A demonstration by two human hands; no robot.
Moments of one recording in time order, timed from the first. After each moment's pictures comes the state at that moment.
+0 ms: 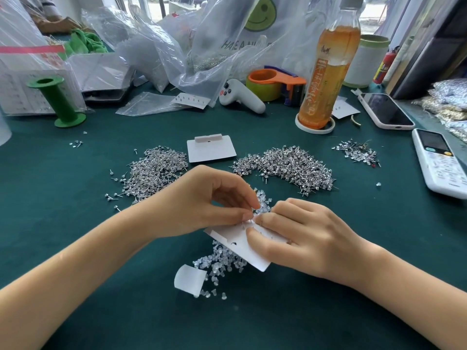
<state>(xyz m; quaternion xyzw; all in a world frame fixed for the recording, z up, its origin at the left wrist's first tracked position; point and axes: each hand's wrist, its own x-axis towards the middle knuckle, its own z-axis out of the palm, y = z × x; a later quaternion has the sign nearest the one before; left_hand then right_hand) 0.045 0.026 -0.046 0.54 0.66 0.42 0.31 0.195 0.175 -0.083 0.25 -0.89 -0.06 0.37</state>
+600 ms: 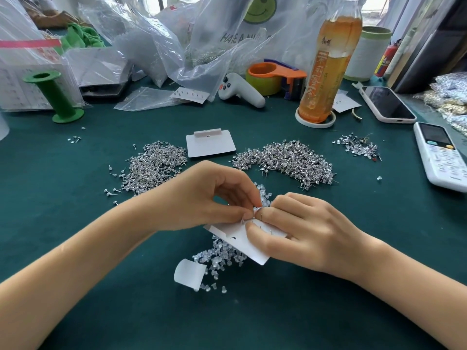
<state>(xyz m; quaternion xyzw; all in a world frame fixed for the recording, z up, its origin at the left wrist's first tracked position) 0.045 0.028 -0.044 0.57 0.65 0.39 0.32 0.196 0.175 -0.083 0.26 -0.89 -0.06 0.37</state>
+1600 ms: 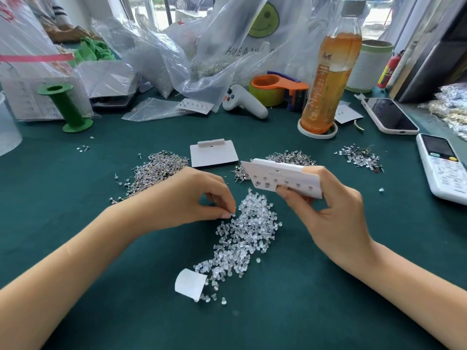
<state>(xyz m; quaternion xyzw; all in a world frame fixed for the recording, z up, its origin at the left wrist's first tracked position) 0.015 0.023 -0.055 0.62 0.73 0.26 0.16 0.185 0.188 -0.084 -0.01 -0.83 0.32 0.45</state>
